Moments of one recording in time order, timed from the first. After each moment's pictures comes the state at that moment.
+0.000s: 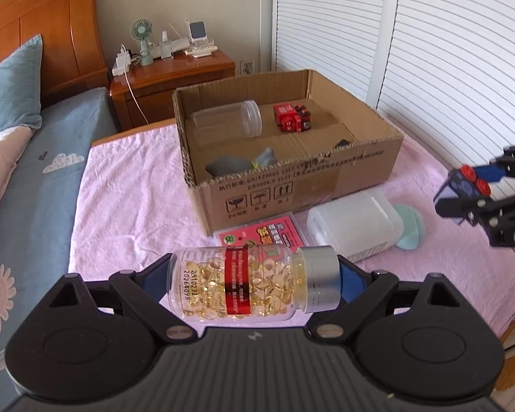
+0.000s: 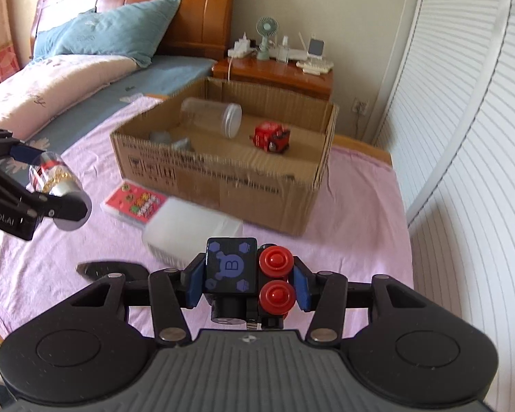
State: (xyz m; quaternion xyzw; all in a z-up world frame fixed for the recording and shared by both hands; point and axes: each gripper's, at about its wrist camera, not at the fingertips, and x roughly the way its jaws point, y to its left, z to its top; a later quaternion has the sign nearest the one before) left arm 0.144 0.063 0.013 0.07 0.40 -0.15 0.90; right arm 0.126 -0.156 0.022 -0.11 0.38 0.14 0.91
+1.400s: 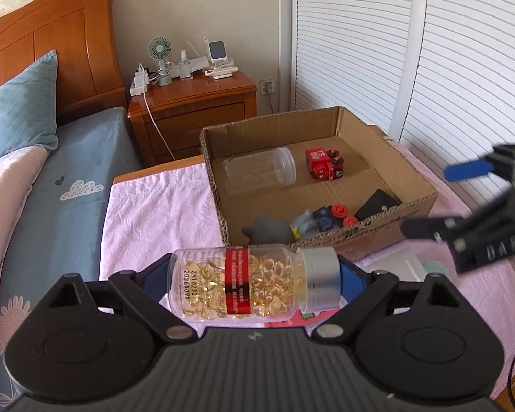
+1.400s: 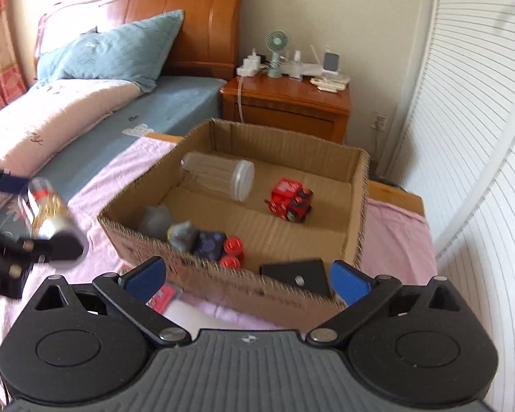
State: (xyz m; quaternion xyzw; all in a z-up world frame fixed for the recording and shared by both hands) left arm 0.195 0.066 0.041 0.08 0.38 -0.12 0.92; right arm 0.210 -0.125 0.035 -0.08 0.38 0.15 0.91
